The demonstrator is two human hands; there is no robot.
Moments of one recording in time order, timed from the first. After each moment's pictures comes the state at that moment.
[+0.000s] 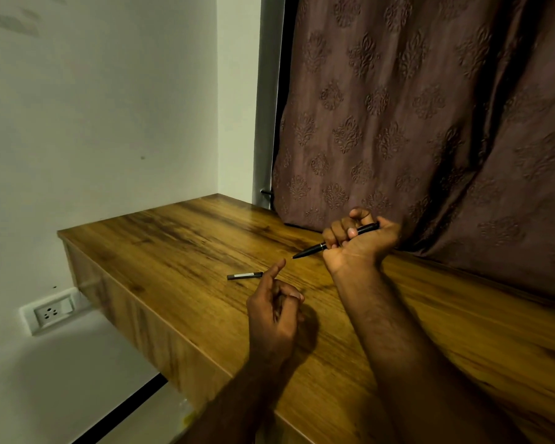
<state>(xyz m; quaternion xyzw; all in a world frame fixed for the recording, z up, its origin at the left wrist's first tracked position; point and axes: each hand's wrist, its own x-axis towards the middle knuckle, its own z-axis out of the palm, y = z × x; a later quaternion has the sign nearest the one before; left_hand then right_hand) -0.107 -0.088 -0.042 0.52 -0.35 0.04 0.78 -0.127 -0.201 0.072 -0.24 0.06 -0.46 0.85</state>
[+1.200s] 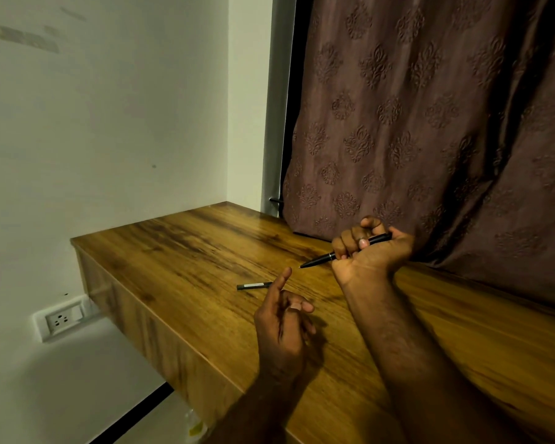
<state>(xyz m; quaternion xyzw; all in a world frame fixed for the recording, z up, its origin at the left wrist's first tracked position) -0.106 -0.087 -0.044 0.49 -0.33 0.04 0.81 -0.125 -0.192 0.075 -0.24 0.06 -0.47 0.85</state>
